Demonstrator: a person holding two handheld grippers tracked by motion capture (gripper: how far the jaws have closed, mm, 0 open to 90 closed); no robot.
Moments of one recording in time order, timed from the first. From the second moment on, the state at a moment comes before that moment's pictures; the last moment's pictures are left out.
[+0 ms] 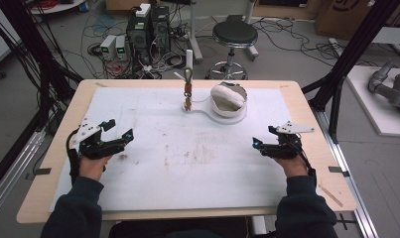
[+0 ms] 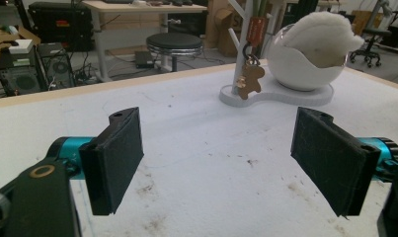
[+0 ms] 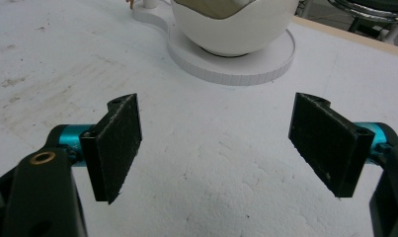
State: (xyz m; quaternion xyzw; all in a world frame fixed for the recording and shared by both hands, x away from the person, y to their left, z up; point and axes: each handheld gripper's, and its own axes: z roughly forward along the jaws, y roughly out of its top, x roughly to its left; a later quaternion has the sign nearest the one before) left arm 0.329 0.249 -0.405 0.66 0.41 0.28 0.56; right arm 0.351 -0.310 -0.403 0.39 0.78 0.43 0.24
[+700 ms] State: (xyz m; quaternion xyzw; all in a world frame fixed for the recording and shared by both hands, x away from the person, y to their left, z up) left arm 0.327 0.246 -0.408 0.67 0.40 0.27 0.56; right arm 0.349 -0.312 -0.403 0.40 0.77 0.43 0.24
